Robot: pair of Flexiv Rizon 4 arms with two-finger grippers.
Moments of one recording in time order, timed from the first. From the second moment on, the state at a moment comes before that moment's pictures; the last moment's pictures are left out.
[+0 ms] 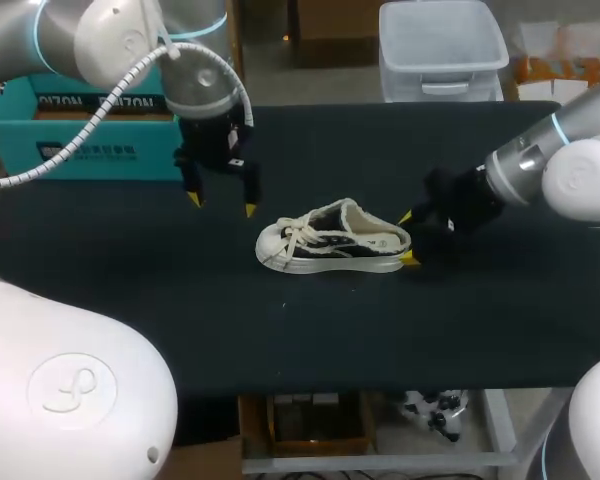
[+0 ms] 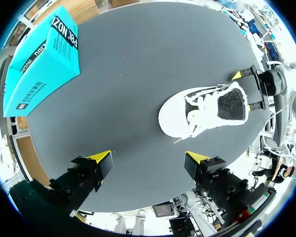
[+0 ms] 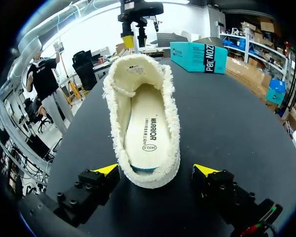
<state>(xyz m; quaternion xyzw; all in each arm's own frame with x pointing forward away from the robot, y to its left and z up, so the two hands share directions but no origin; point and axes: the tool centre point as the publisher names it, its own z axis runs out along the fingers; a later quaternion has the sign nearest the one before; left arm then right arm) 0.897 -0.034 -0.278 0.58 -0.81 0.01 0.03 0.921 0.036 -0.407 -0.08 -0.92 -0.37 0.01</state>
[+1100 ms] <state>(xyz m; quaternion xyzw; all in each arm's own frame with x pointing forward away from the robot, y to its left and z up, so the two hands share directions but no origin) 0.895 -0.056 -0.285 0.57 -0.82 0.01 0.03 0.914 0.058 -0.425 -0.06 -0.91 -0.41 0.03</state>
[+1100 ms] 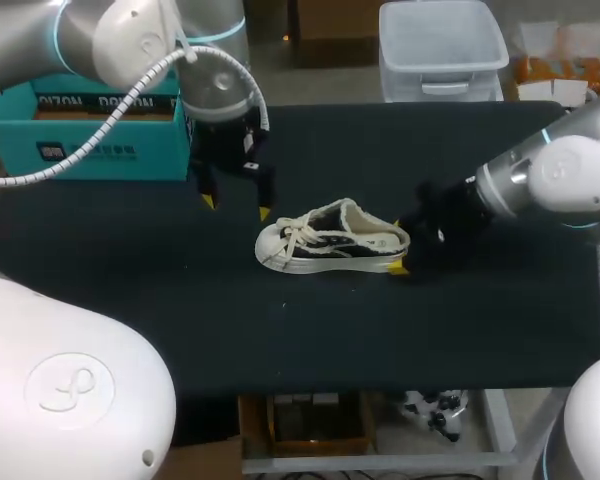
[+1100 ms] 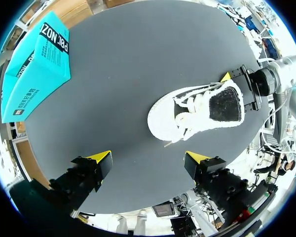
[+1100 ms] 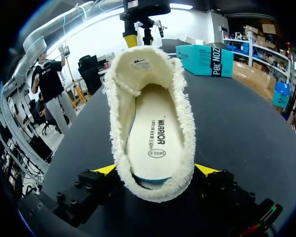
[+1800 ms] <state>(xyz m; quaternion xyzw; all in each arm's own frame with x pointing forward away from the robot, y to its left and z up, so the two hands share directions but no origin) 0.895 -0.061 -0.287 0.57 -0.82 0.01 0.03 0.913 0.068 -0.430 -0.05 -0.90 -0.42 0.03</state>
